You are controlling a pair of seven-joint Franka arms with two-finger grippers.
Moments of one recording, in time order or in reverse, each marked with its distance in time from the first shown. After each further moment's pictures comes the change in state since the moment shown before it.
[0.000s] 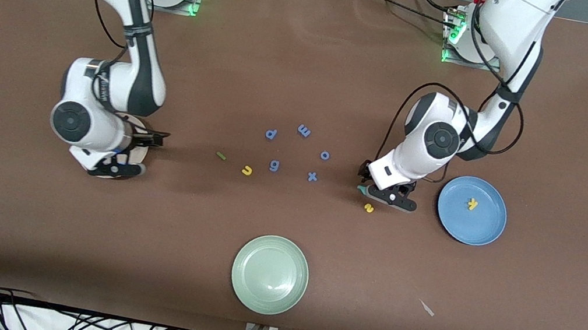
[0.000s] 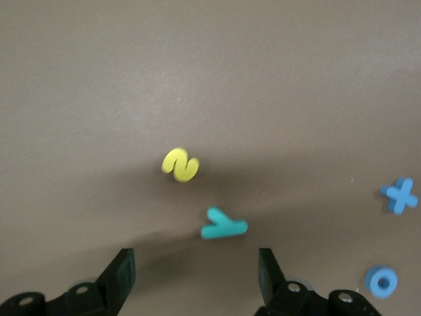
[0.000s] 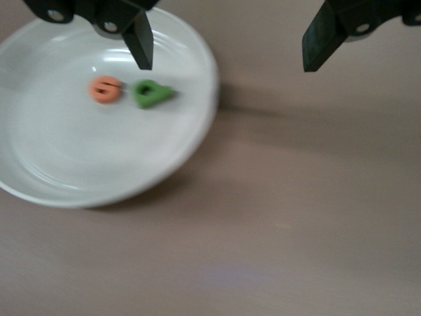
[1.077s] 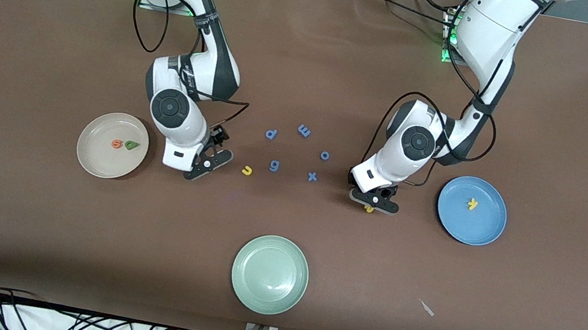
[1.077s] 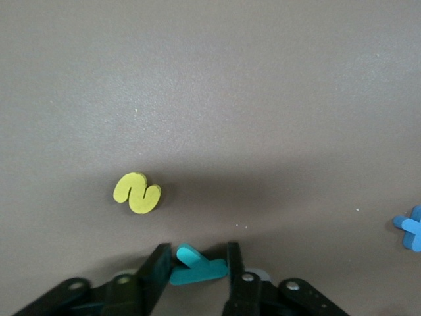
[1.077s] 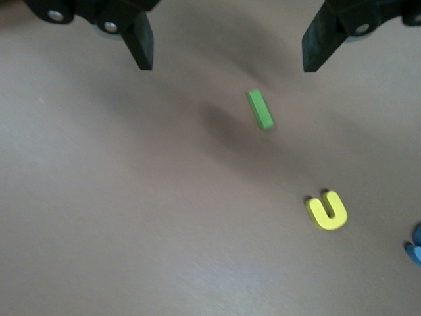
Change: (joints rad) left arm -0.043 0.093 0.005 0.037 0.000 0.096 -0.024; right arm 0.152 0.044 0.100 -0.008 0.028 0.206 -0.241
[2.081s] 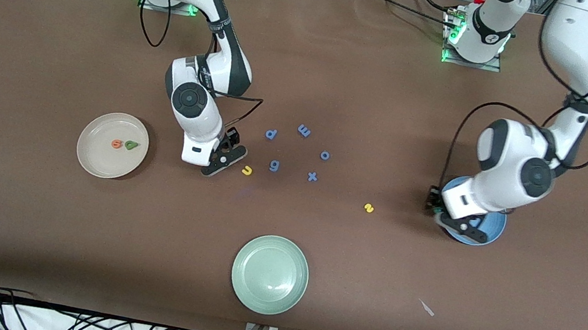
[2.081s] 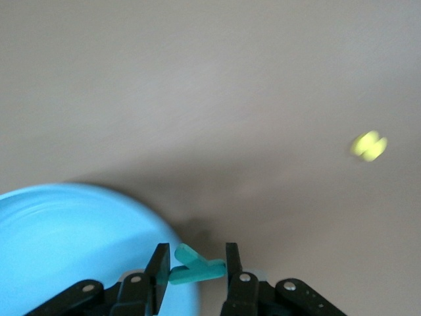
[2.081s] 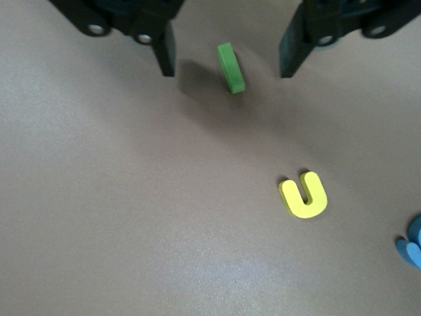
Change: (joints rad) left arm 0.398 -0.194 -0.020 -0.101 0.000 -0.202 0.498; right arm 0.001 0.015 0.058 -0.097 0.003 0.211 0.001
